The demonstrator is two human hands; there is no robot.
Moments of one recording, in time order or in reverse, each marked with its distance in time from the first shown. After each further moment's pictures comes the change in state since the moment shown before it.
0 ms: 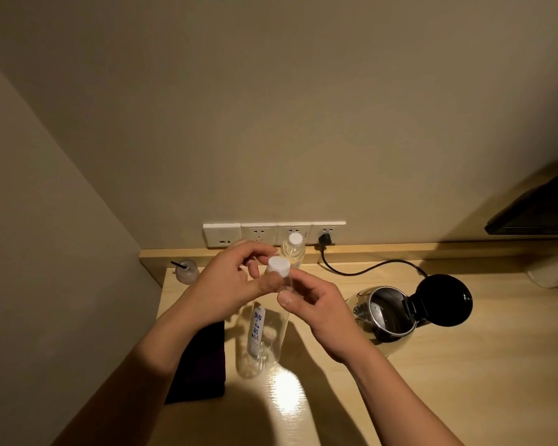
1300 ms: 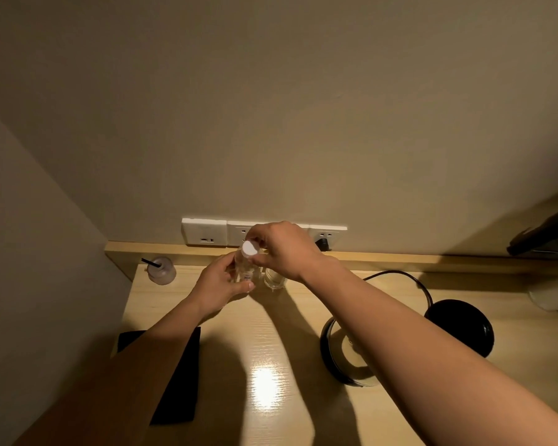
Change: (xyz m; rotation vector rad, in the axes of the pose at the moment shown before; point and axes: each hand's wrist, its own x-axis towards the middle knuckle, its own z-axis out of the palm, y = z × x) left_hand 0.092 -0.181 0.055 -0.250 0.092 -0.318; right_hand 0.164 0.018 -0.029 -1.331 -0.218 -0.065
